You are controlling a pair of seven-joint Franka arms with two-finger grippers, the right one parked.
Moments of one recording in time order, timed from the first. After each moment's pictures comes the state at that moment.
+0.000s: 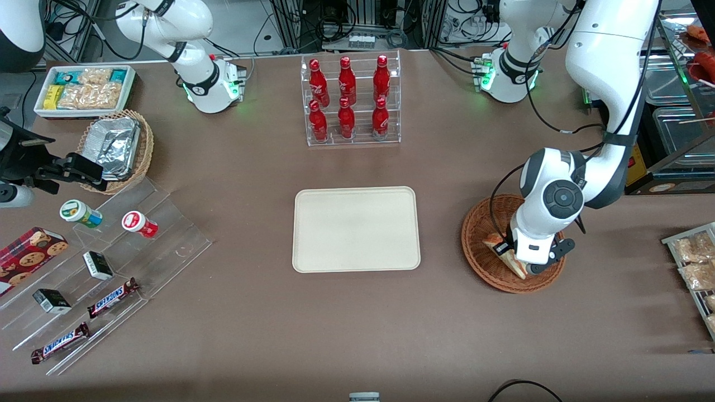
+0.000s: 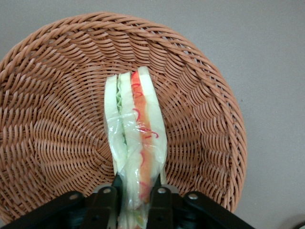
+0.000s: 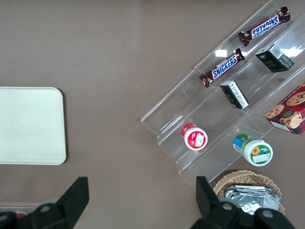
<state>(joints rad) -0.12 0.43 -0.11 -1.93 0.13 2.33 -0.89</state>
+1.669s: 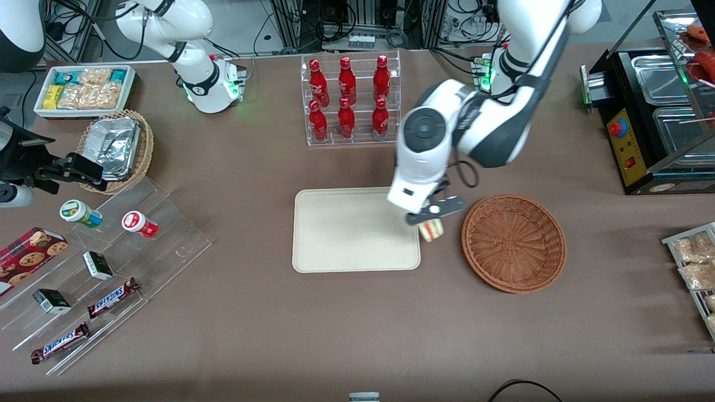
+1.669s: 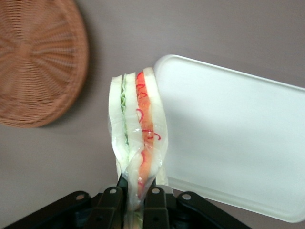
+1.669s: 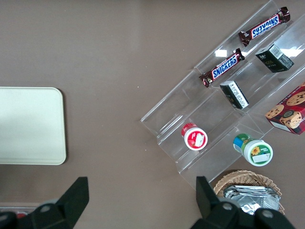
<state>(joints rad) -0.54 0.45 -0.17 -1.51 0.09 1.86 -0.98</state>
